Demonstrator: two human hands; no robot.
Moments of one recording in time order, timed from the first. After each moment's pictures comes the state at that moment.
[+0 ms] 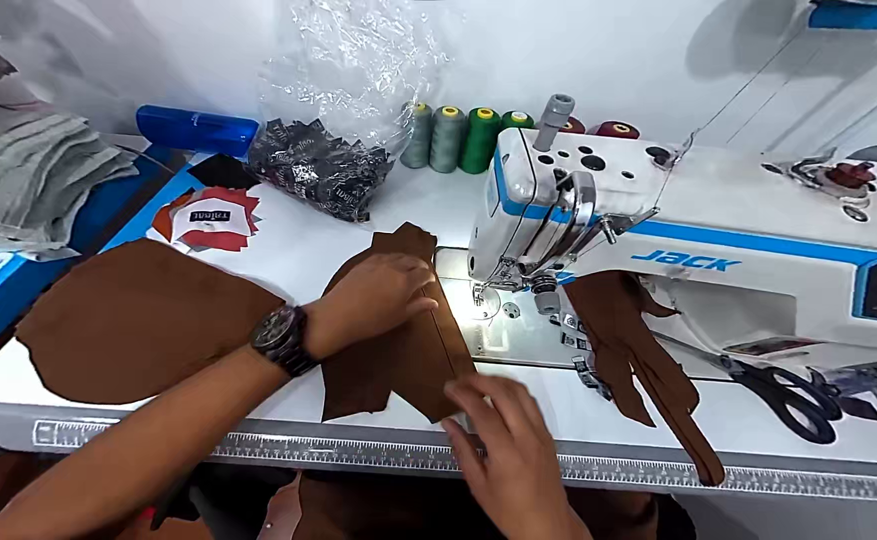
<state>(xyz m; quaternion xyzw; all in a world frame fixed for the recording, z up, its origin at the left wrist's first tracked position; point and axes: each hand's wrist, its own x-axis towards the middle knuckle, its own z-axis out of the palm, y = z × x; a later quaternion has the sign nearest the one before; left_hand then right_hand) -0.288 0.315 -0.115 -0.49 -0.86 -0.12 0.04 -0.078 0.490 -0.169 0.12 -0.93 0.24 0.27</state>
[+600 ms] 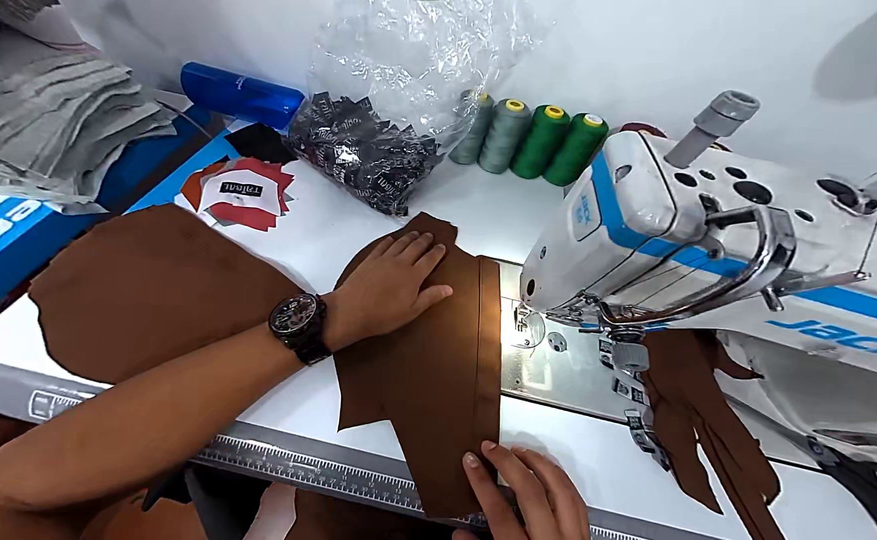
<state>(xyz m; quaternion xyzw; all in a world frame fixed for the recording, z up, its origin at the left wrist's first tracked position) -0.319 0.294 -0.144 -0.35 -0.93 -0.11 0.01 -0.045 0.490 -0.173 0.13 -0.96 0.17 0.15</state>
